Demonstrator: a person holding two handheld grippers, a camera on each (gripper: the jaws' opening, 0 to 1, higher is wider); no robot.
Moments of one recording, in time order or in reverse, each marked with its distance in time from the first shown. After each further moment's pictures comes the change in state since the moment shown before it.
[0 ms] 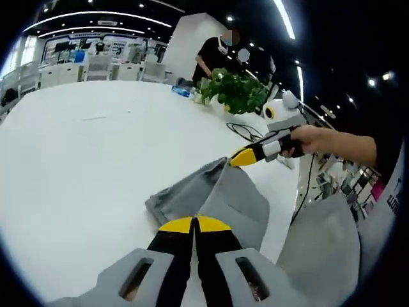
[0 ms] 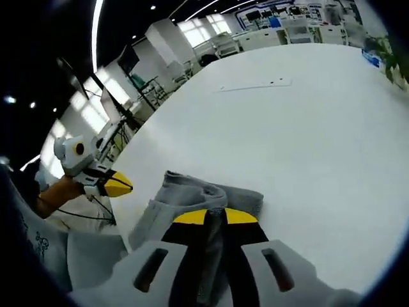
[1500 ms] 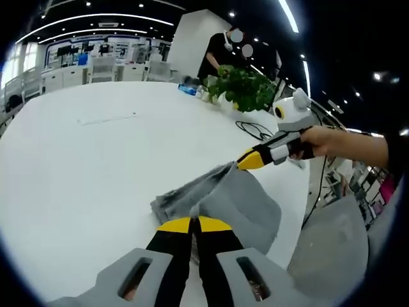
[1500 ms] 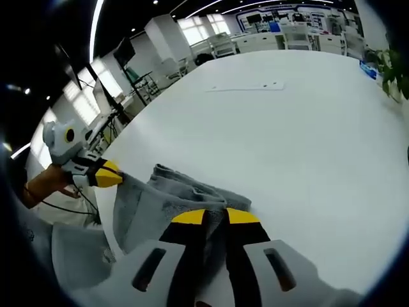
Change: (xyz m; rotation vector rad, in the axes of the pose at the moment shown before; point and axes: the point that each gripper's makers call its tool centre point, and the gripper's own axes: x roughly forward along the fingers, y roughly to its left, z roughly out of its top) left arm 0.011 0.015 0.009 0.018 -0.025 0.088; right arm 0.004 -0.019 0.002 -0.075 -0.002 -0.094
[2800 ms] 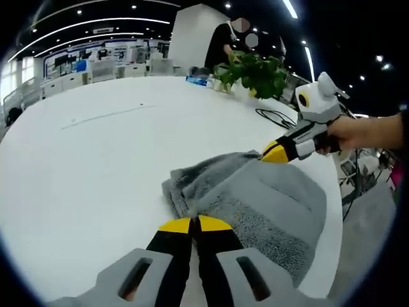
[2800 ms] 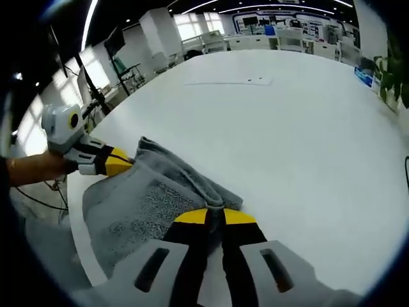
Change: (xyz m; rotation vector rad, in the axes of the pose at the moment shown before) left arm 0.083 0.055 -0.016 0.031 0.048 0.037; right arm 0.046 -0.049 0.004 -0.062 -0.006 -0.113
